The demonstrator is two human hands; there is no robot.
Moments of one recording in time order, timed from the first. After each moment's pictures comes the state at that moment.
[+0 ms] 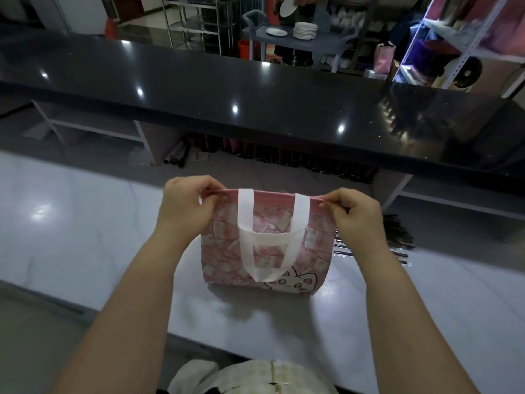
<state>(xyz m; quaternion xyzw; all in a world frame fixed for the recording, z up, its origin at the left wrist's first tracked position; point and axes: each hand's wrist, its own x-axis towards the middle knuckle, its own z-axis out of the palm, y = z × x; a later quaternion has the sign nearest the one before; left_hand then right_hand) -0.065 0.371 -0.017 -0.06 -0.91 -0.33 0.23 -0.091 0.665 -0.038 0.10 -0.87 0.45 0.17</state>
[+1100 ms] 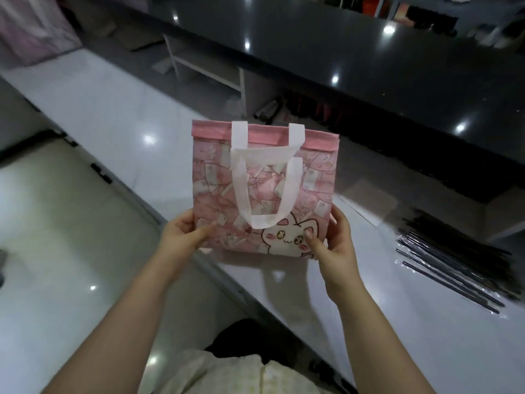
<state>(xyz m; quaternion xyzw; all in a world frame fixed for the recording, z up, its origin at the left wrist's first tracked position) 0.074 0.308 -0.131 0.28 -0.62 -0.72 0.15 -0.036 0.565 -0.131 0.10 -0.62 0.76 -0.17</state>
